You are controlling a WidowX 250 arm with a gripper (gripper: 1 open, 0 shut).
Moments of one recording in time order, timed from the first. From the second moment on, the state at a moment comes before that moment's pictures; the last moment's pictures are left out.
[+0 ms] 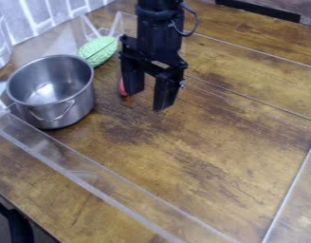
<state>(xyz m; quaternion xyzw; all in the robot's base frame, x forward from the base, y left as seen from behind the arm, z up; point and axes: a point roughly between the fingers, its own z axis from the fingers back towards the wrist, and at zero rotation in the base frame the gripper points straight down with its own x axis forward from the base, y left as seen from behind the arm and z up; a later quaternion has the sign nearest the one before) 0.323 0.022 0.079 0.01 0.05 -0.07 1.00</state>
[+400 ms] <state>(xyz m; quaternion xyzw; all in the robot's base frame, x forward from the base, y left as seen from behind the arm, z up) 0.337 0.034 0.064 0.02 0.04 -0.07 1.00</state>
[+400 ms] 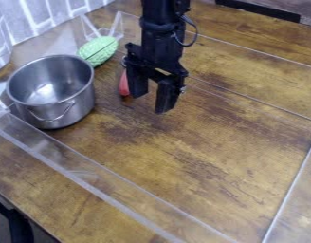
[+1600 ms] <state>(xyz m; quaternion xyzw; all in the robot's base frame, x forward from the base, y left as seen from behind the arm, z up) 0.329 0.036 0.037 0.03 0.05 -0.04 1.00</state>
